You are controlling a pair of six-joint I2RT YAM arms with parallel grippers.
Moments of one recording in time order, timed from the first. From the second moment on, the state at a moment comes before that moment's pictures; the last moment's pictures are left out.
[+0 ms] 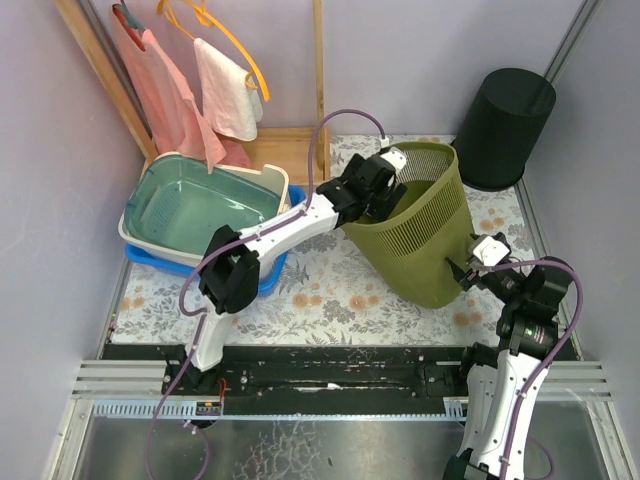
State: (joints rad) left arm -0.82 2.11 1.88 -0.47 -0.36 0.00; right arm -0.40 0.43 0.58 -0.45 -0.99 -0.71
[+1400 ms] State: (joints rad) left arm -0.87 2.12 2.30 -1.02 -0.27 0.17; right arm -0.39 0.92 1.33 -1.04 -0.76 -0.81
